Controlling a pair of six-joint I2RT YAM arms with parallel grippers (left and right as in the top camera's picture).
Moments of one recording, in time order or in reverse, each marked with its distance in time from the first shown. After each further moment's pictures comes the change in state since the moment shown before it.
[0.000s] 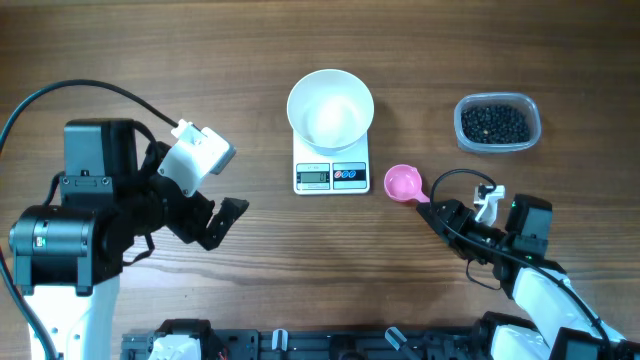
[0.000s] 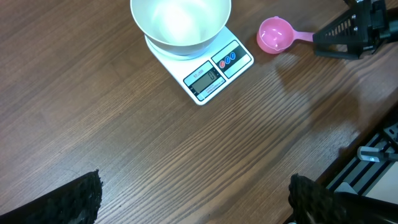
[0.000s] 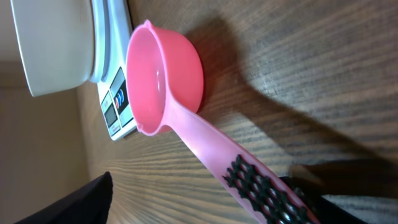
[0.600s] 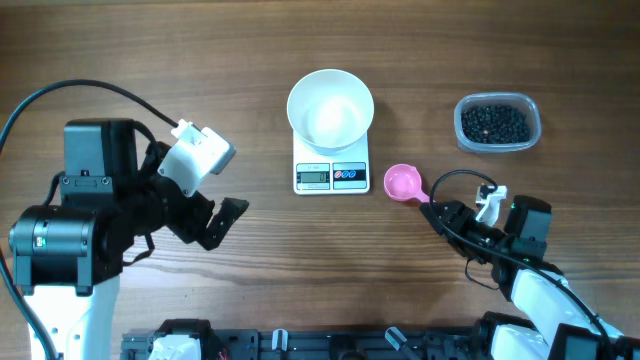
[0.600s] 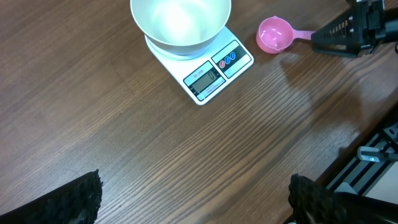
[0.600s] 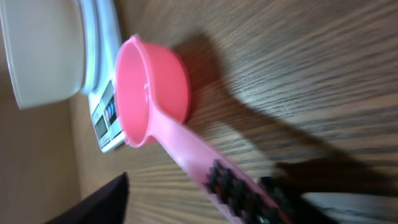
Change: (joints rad) left arm 0.000 0.000 0.000 0.000 0.000 0.000; right arm 0.001 0.014 -0.024 0.089 0.060 0.020
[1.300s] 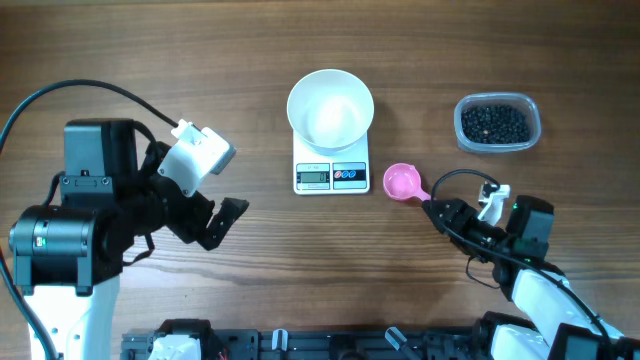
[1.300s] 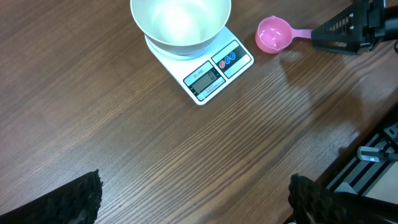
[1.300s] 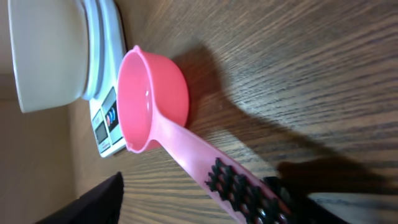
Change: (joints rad) left arm 0.000 0.000 0.000 0.000 0.000 0.000; right arm -0.027 -0.002 0.003 -0.004 -0.006 -0.023
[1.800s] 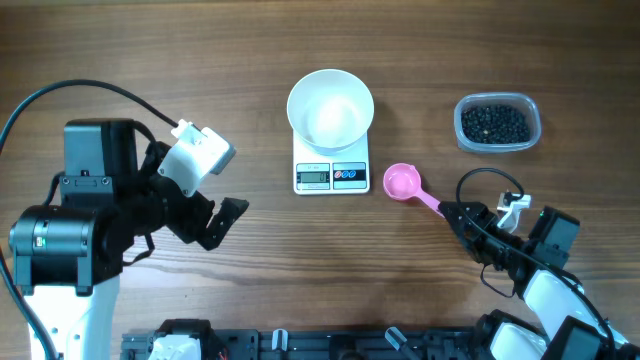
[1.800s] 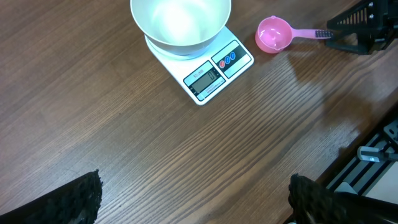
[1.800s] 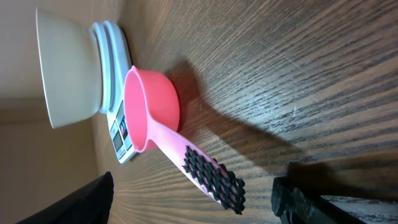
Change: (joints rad) left arm 0.000 0.000 0.000 0.000 0.000 0.000; right arm -0.208 0.000 0.007 -0.116 -0.144 -0.105
